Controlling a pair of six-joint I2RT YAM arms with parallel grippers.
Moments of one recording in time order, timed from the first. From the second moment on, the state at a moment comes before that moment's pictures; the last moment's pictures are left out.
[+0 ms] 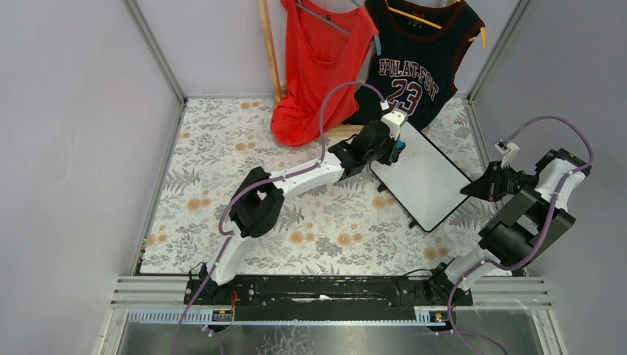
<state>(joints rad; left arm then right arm) -0.87 2.23 1.88 -0.08 -0.07 -0.22 -0.82 1.65 1.32 -1.55 -0.98 -1.27</state>
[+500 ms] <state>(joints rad) -0.97 2.29 1.96 -0.04 -0.02 -0.19 -0.82 1.64 1.31 -1.55 -0.98 -1.27</state>
